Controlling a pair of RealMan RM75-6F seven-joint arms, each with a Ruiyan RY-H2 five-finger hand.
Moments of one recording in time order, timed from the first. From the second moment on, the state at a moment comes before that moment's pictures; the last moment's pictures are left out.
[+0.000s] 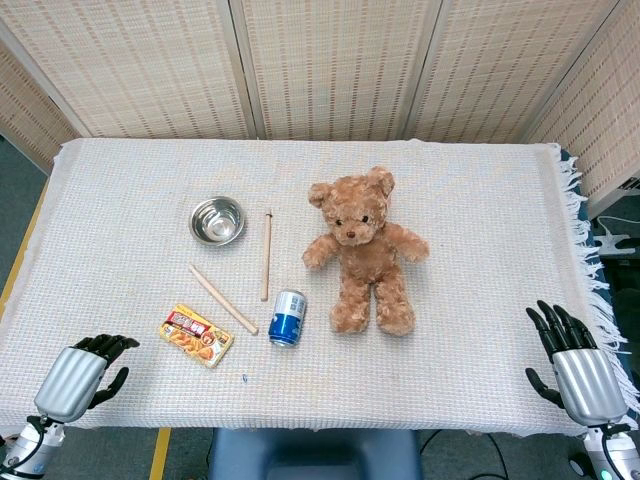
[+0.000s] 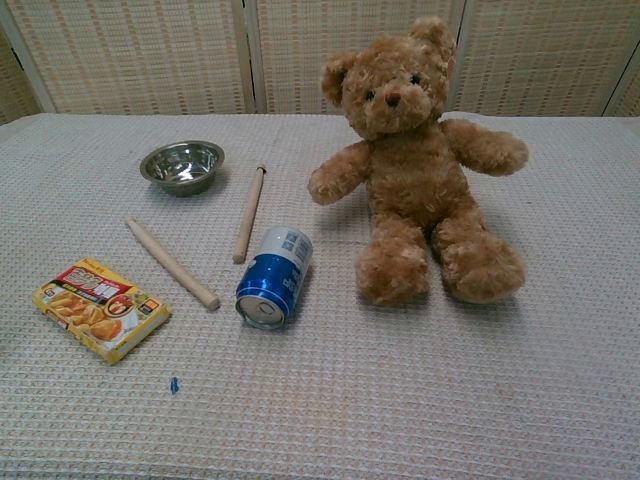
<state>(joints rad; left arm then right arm) -0.17 -1.20 0.07 -1.50 1.74 1.49 0.07 0.01 -1.10 -0.02 -1.69 -1.61 1.51 -0.18</state>
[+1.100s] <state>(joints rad) -0.17 -1.20 0.07 -1.51 1.72 1.49 0.07 0.22 -1.39 0.15 -1.38 -1.66 1.46 -0.27</state>
